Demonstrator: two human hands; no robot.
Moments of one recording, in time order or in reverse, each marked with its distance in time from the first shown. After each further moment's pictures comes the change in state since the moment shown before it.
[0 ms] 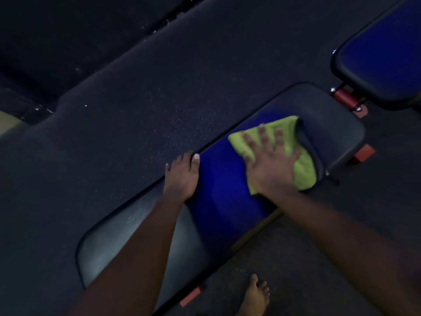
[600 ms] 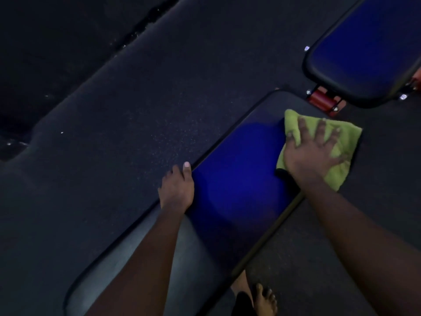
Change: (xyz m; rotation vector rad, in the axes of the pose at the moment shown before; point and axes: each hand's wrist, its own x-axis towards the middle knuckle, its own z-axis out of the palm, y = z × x) left_hand 0.044 0.038 0.011 0.020 -0.024 -0.132; right_hand 0.056 0.099 -0.017 0.265 0.075 0.603
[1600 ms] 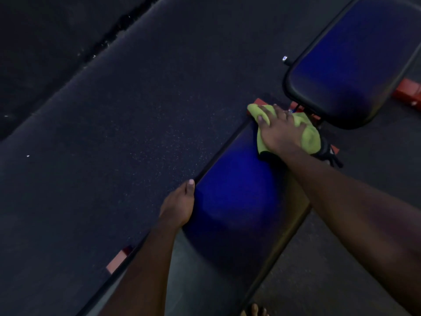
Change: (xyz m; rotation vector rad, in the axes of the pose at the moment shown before) left_hand 0.042 0.069 -0.001 -0.002 -0.347 0.017; right_hand 0.134 -0.061 -0.017 -0.059 -0.192 -0.203
